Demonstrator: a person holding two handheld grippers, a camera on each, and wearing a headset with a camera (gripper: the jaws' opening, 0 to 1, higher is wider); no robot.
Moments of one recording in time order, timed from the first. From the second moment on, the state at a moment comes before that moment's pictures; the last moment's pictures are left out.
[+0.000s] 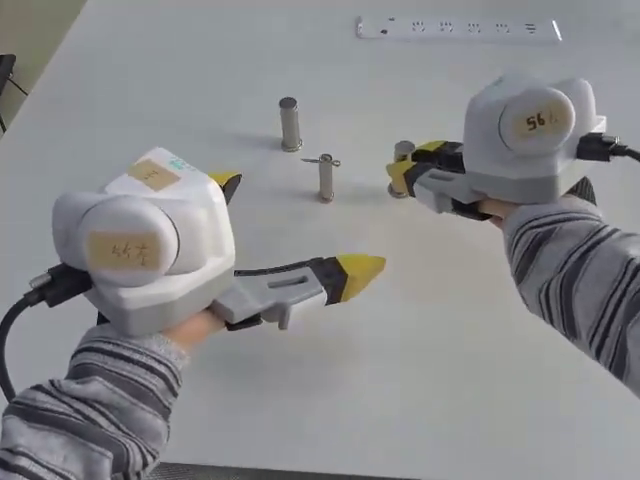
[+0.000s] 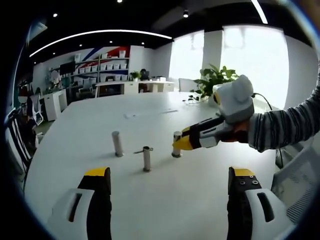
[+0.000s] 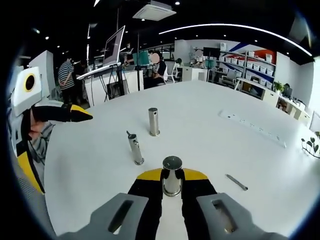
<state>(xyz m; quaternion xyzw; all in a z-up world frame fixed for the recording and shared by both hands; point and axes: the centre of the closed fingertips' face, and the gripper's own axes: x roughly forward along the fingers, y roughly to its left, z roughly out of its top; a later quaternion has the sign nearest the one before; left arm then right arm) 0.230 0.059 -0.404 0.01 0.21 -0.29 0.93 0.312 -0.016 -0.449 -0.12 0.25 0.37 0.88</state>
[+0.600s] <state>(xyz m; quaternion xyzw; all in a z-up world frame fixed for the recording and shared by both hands) 0.225 0.056 -0.402 0.01 0.21 -0.30 0.93 0.285 -0.015 -0.457 -0.11 0.26 0.37 0.89</state>
